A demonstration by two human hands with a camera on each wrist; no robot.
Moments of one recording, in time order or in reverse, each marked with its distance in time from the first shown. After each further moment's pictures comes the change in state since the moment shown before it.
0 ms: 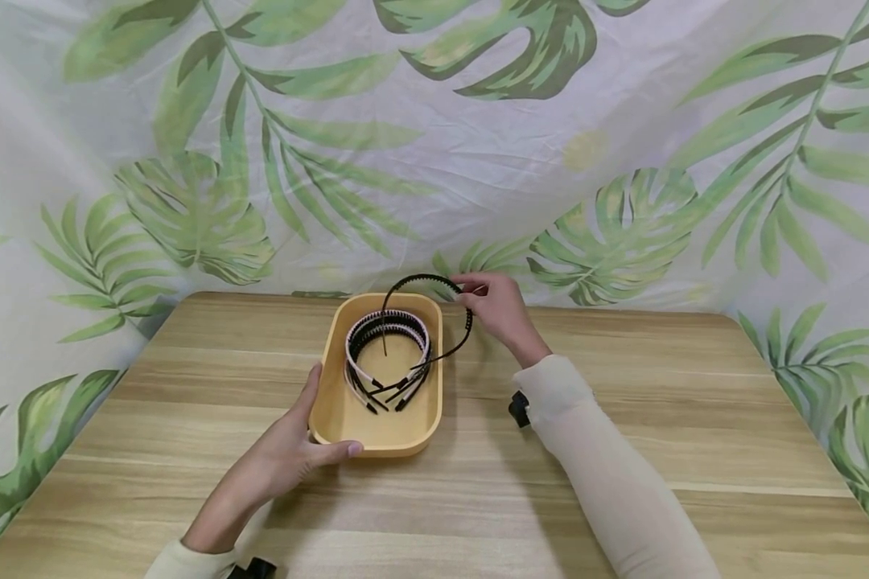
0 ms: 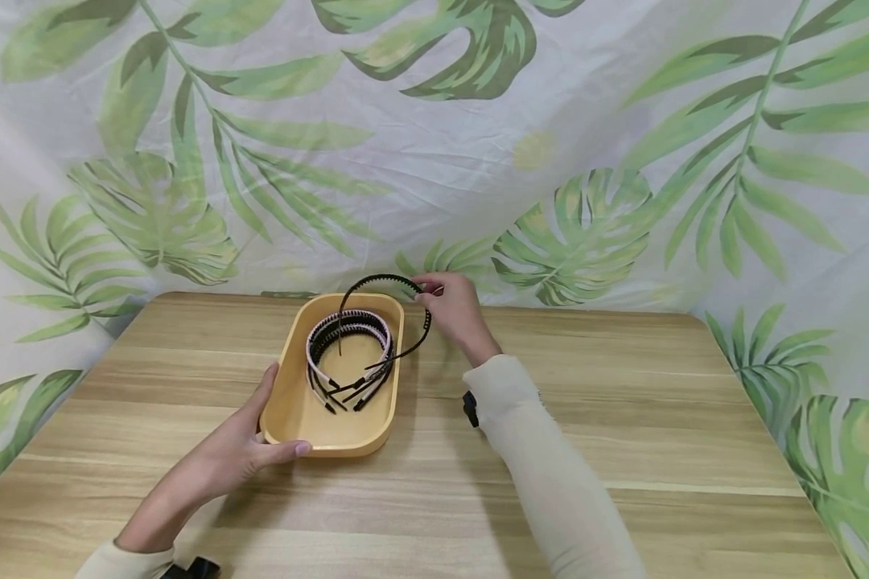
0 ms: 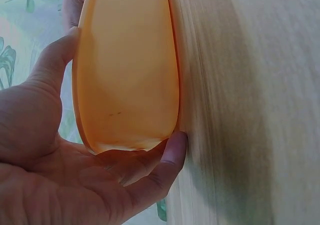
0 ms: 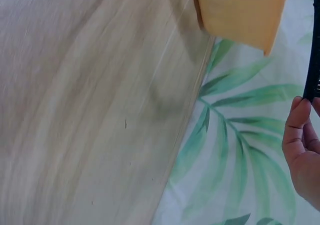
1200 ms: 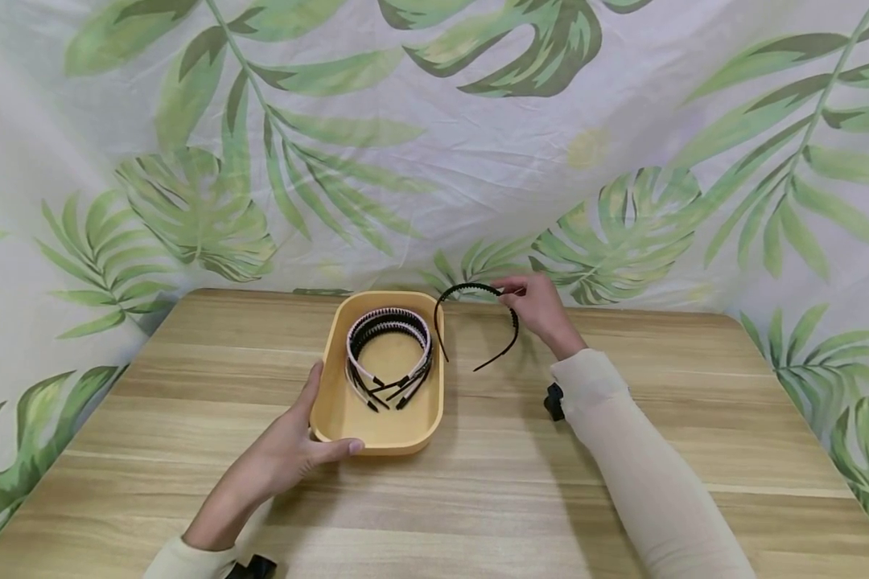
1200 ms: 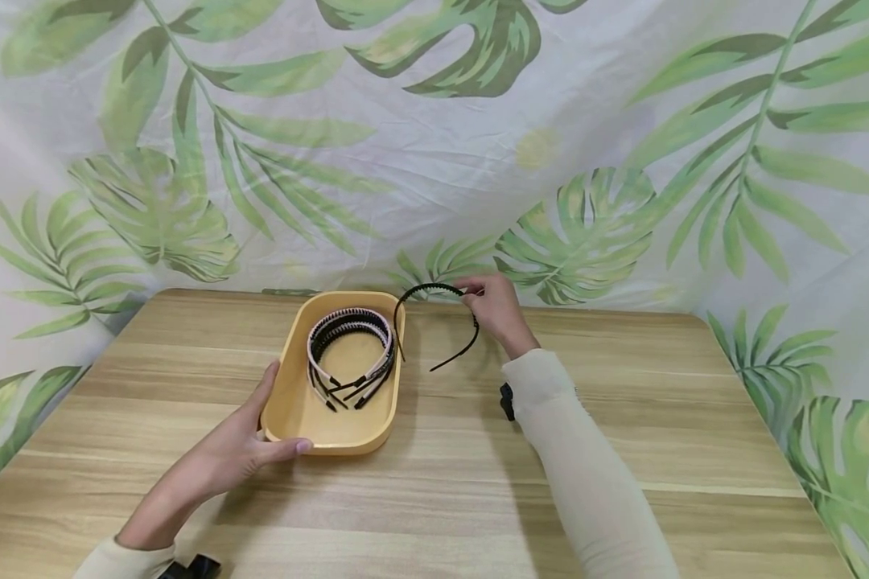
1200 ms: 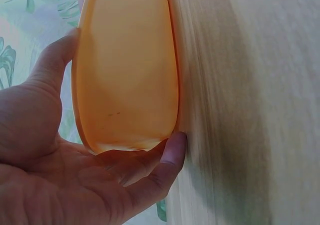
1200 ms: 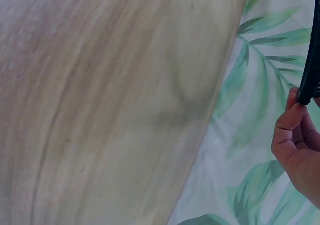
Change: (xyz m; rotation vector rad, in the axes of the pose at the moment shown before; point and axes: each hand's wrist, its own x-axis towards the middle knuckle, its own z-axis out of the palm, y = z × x) left_hand 0.002 -0.001 -0.001 0.006 -0.002 -0.007; right_hand 0.002 0.042 -0.042 -0.110 -0.022 0.044
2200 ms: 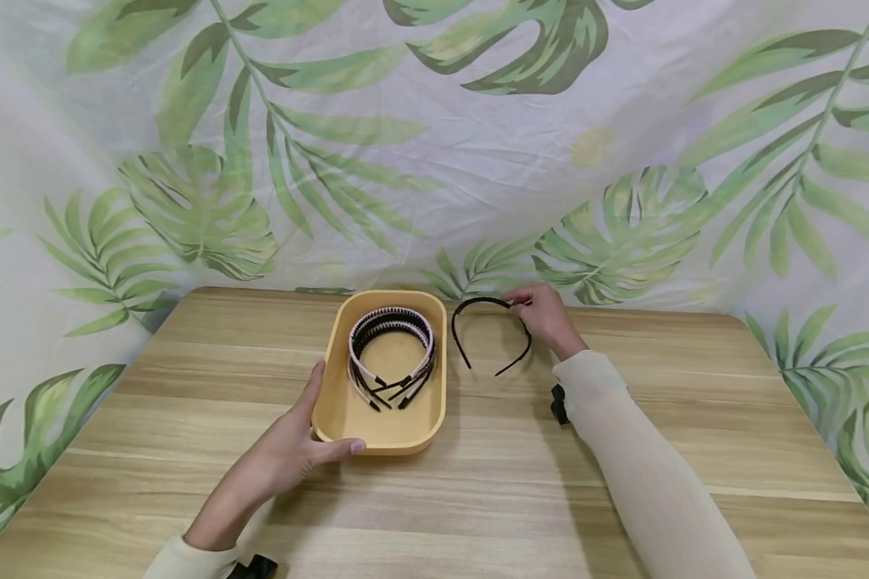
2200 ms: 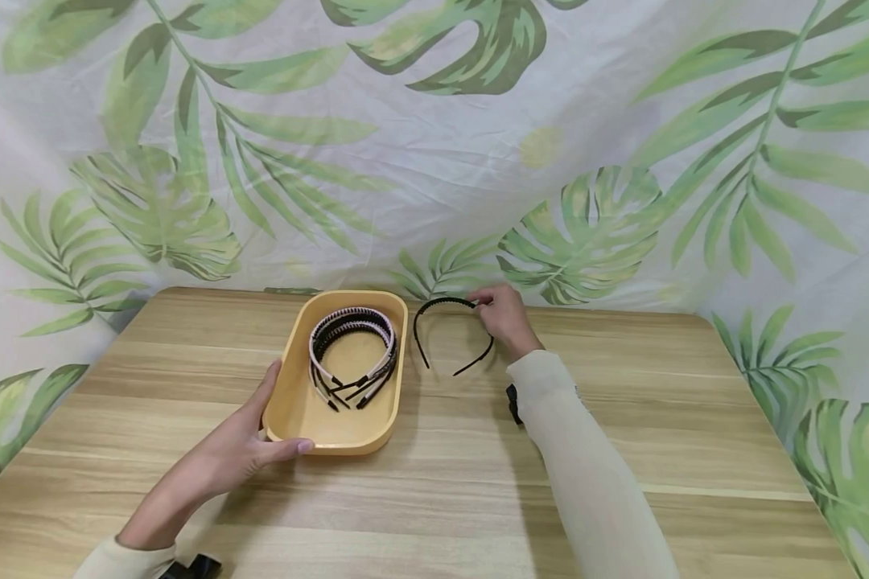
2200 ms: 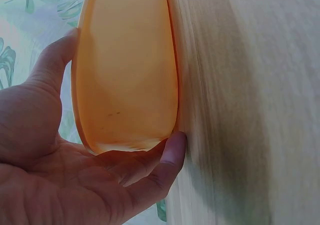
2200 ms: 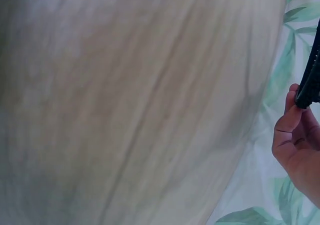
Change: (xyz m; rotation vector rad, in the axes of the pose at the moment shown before) left_hand -0.001 -0.001 0.001 -0.009 0.016 0.021; right_hand 0.005 0.030 0.006 -0.041 -0.055 0.076
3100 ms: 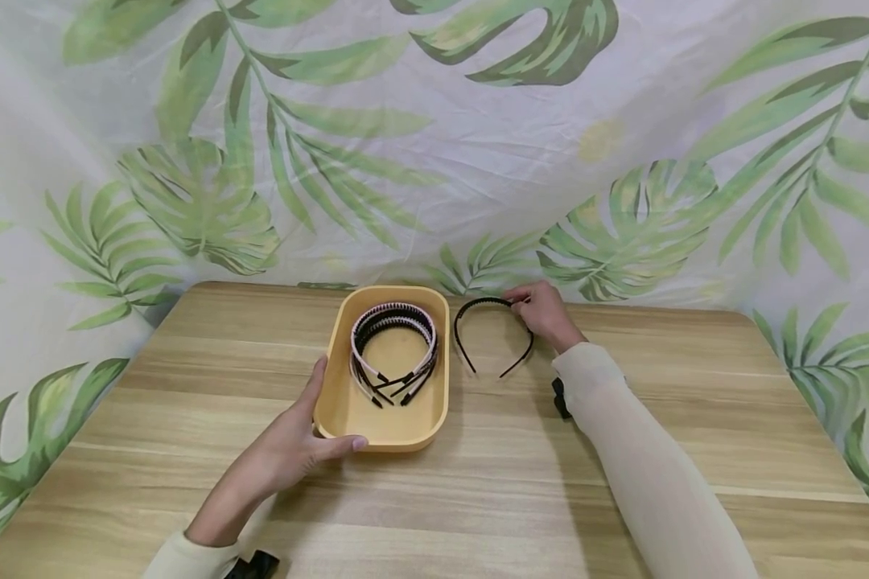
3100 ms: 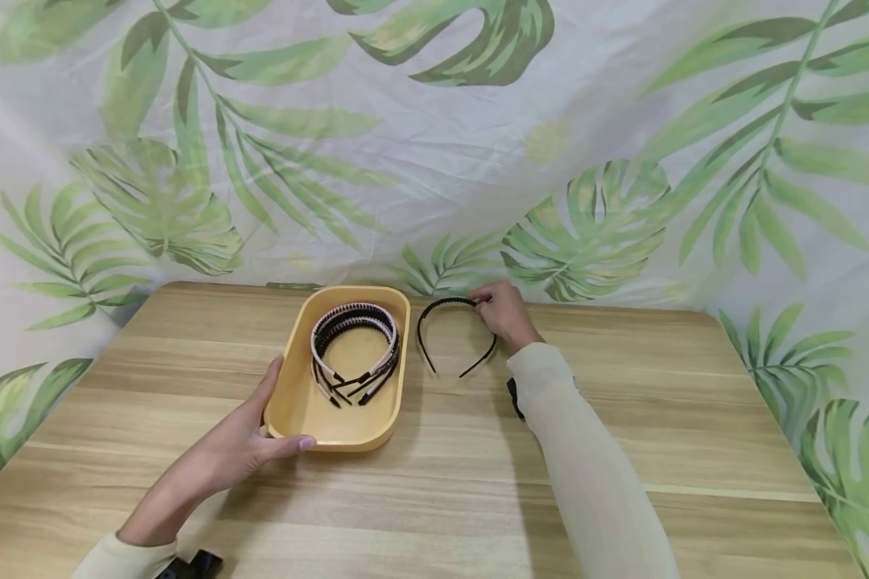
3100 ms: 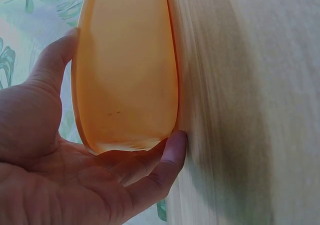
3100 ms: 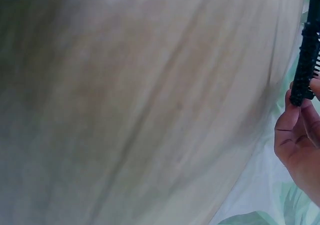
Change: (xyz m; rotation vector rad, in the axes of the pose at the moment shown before) left_hand 0.000 0.001 0.000 0.027 0.002 -0.010; right_hand 0.012 0.007 0.007 -0.042 -0.044 0.019
